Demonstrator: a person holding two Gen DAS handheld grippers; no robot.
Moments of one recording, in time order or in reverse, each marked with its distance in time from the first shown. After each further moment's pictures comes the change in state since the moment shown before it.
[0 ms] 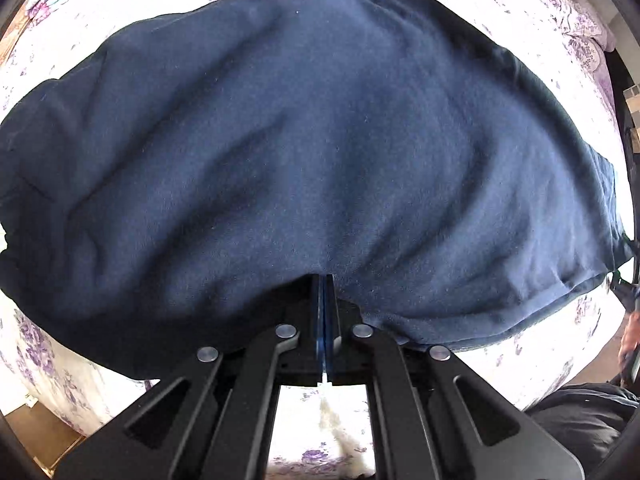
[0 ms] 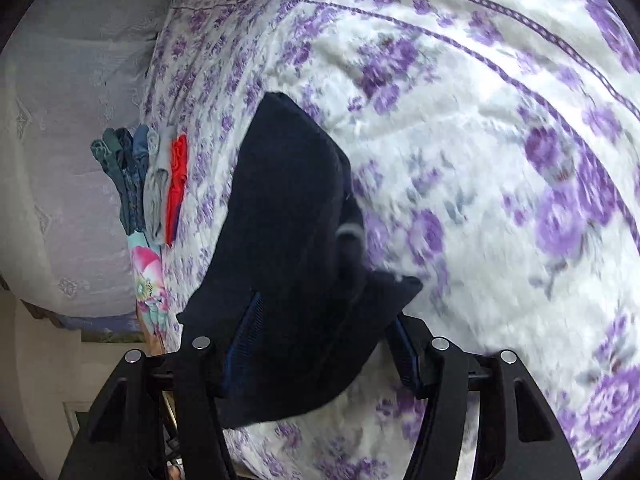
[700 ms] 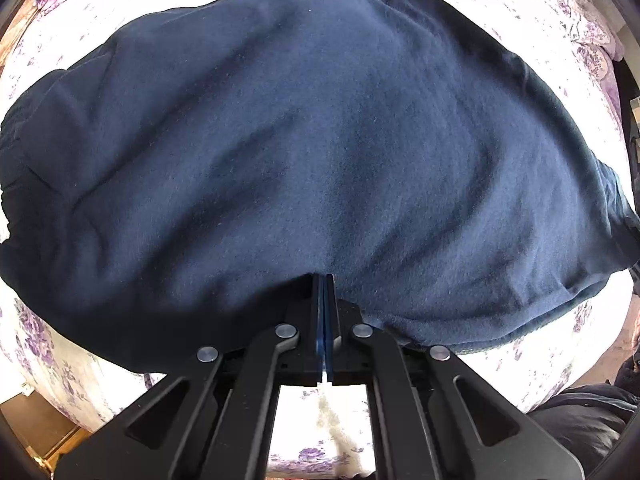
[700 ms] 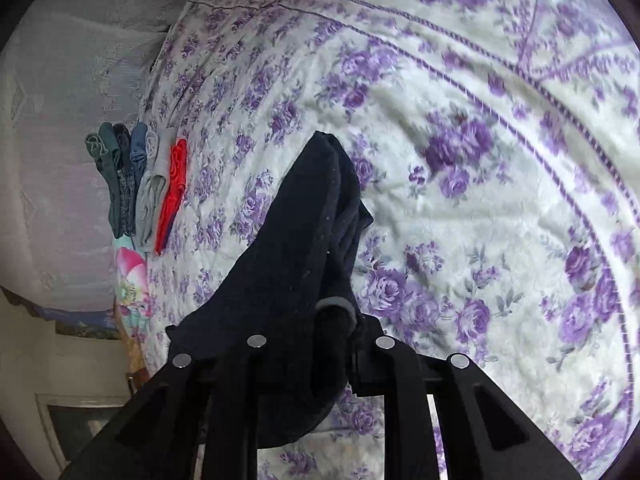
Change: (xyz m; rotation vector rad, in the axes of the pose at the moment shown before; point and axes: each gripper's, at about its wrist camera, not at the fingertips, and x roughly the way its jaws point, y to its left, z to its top) left arm 0.002 -0.009 0.000 -0.027 0.005 0.009; right arm -0.003 0.047 0.026 -0.110 -0.036 -0.128
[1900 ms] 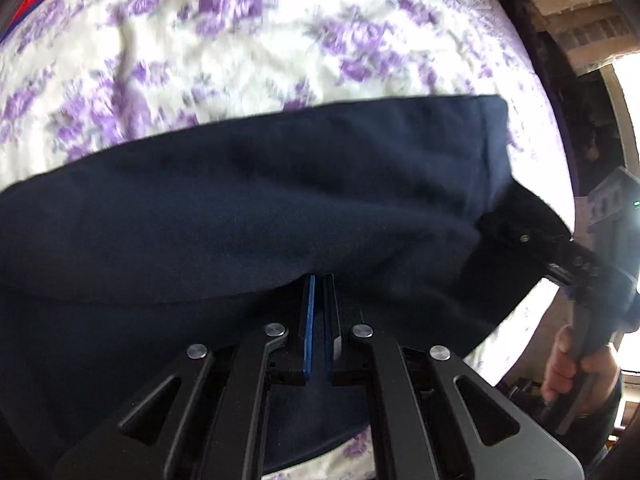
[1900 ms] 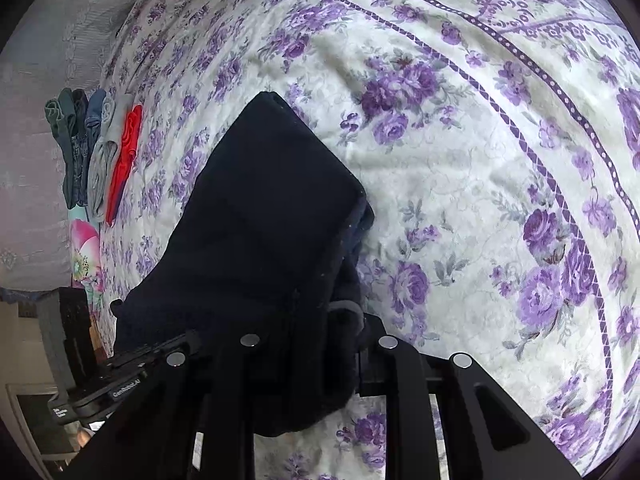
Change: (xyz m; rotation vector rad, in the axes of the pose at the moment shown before) left arm 0.063 -0.316 0.059 0.469 0.149 -0.258; right arm 0.012 -0.033 -0.010 -0.020 0.094 -0.136
